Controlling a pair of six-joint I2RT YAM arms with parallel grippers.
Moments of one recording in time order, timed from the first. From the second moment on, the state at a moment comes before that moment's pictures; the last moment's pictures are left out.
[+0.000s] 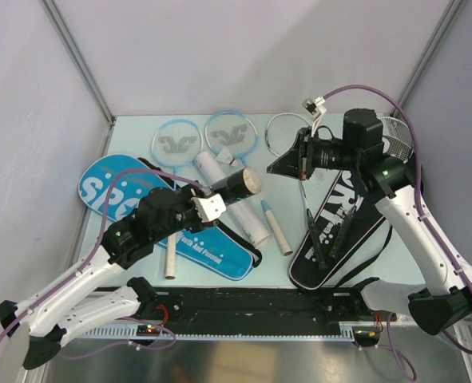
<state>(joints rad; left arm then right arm) -0.80 0.78 0.85 -0.46 -0.03 0.59 0.44 1.22 1.44 -0.48 -0.82 0.38</state>
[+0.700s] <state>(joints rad) -0.84 0.81 0.86 -0.48 -0.10 0.61 0.61 1.25 1.44 -0.62 -0.51 0.30</state>
